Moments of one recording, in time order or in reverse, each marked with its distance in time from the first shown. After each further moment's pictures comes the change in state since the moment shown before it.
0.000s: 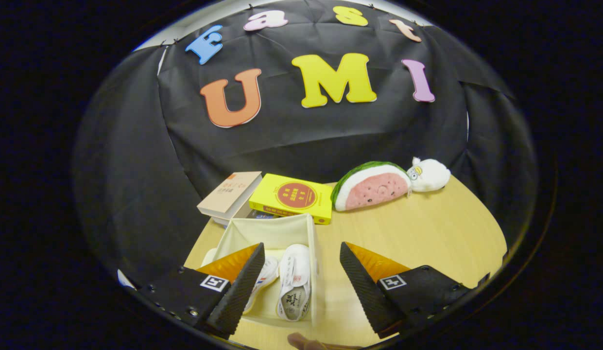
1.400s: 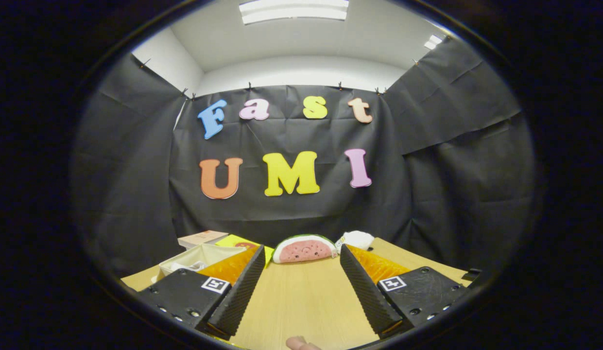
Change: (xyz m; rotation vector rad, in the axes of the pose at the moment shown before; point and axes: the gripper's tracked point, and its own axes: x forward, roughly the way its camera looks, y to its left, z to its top) arm -0.200 -0.164 -0.055 -0.056 -0.581 -0.116
